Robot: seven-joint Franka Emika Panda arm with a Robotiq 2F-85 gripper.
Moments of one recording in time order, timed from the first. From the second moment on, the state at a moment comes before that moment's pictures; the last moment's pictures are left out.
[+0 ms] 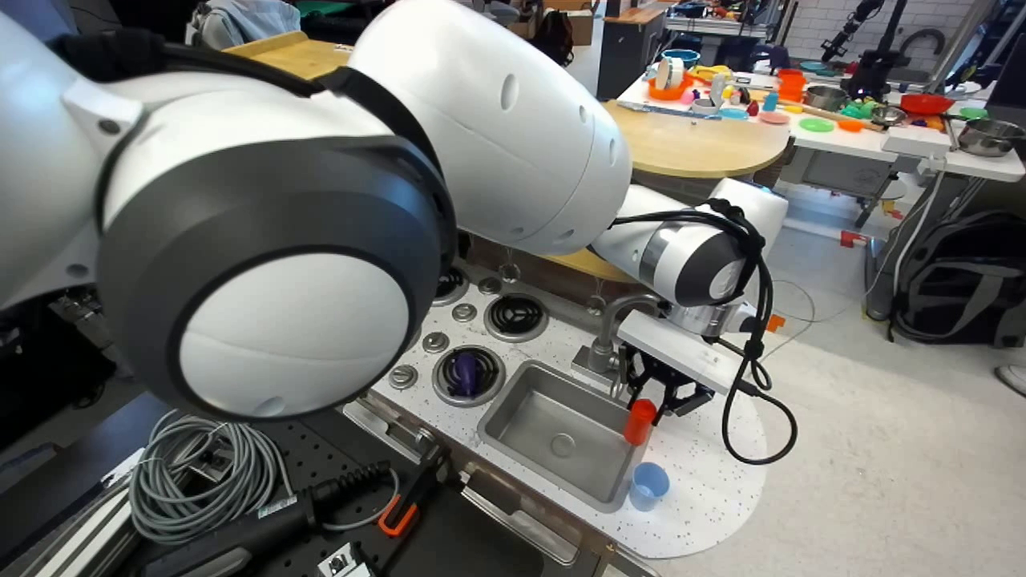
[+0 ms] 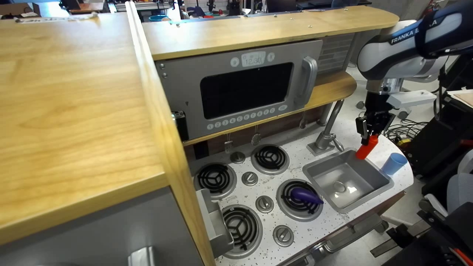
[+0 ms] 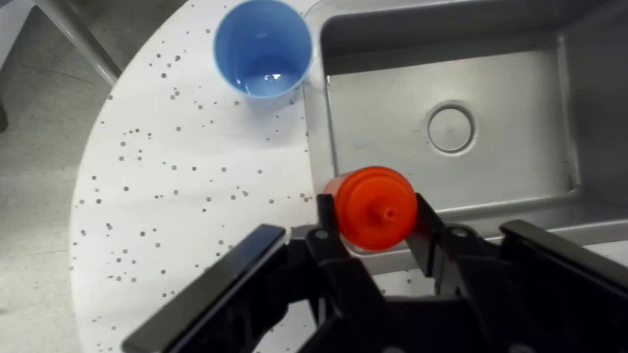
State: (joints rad) arm -0.39 1.26 -0.06 -1.00 -0.04 1.94 -0.33
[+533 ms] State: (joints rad) arm -0.38 1.17 0.00 -1.16 -0.04 1.97 -0.41
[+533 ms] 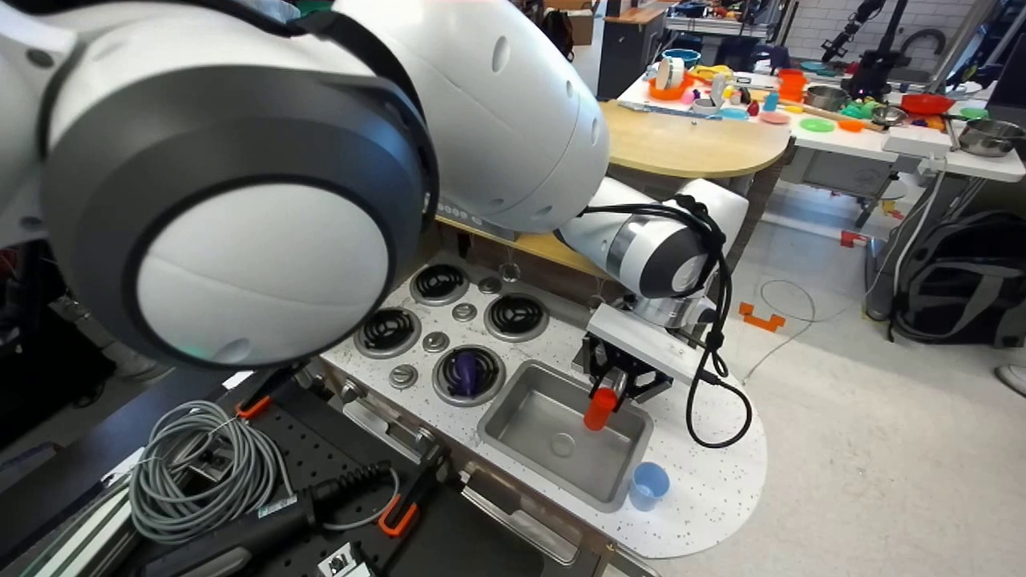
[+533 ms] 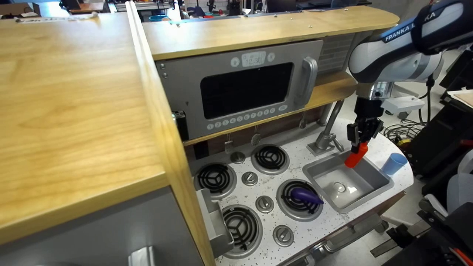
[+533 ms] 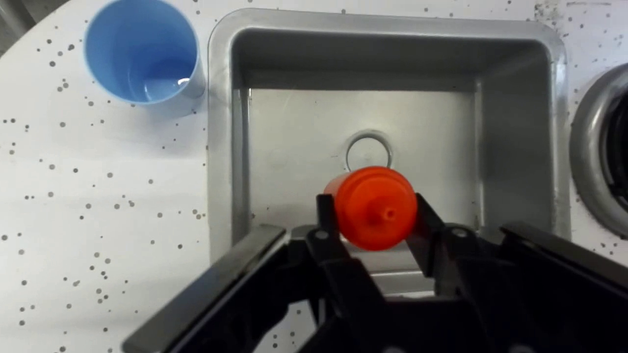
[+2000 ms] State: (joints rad) arm -0.30 1.06 -0.04 -1.62 -0.05 2.39 -0.40
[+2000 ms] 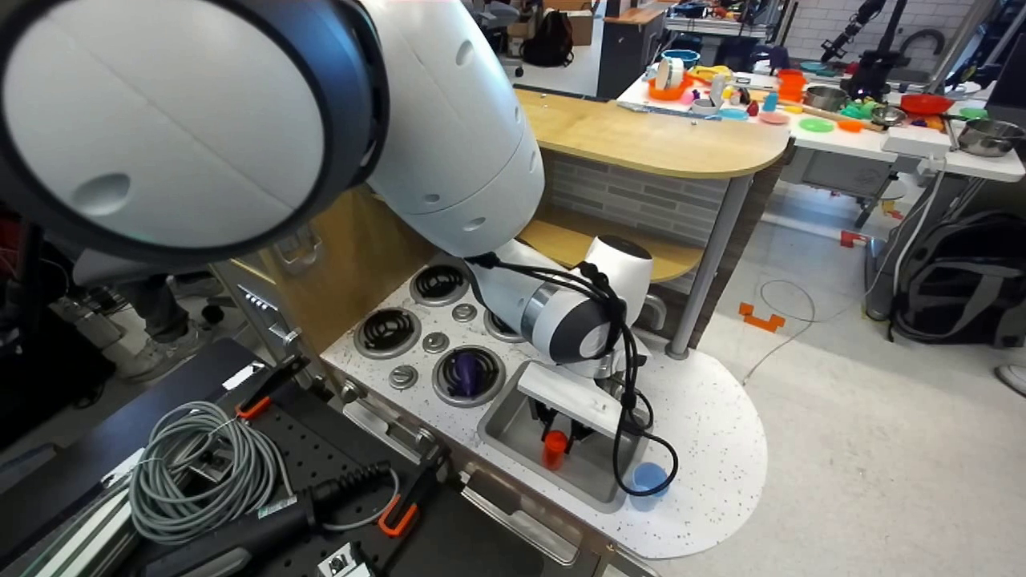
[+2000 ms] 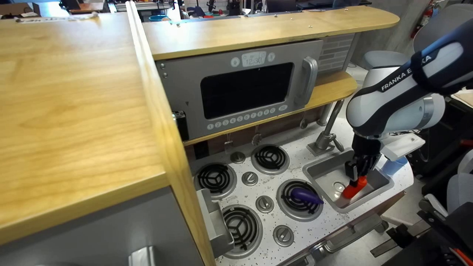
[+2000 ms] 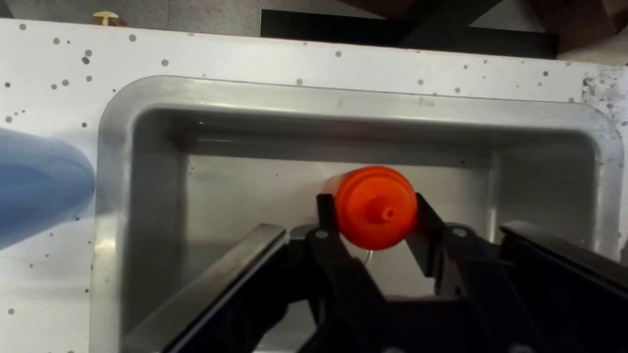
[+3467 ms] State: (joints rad) arm -0.29 0.90 -0.09 -1.75 -0.05 2.48 -0.33
